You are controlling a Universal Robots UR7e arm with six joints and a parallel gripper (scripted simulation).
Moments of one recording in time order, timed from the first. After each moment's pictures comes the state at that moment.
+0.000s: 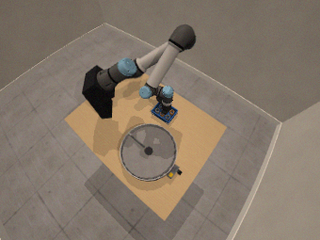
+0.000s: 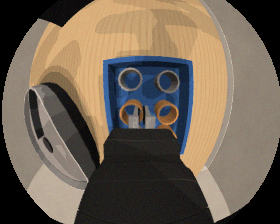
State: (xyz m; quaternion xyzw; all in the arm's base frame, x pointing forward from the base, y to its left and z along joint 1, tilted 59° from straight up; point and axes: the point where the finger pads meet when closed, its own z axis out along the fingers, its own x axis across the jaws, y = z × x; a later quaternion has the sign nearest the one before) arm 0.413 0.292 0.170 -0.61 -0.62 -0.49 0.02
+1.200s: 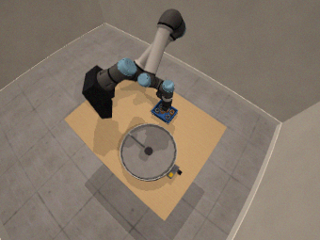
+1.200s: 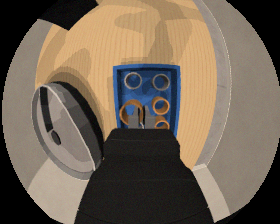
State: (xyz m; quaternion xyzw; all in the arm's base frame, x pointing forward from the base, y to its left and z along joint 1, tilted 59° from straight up) arm 0.381 0.256 0.200 -0.61 -0.62 -0.49 0.01
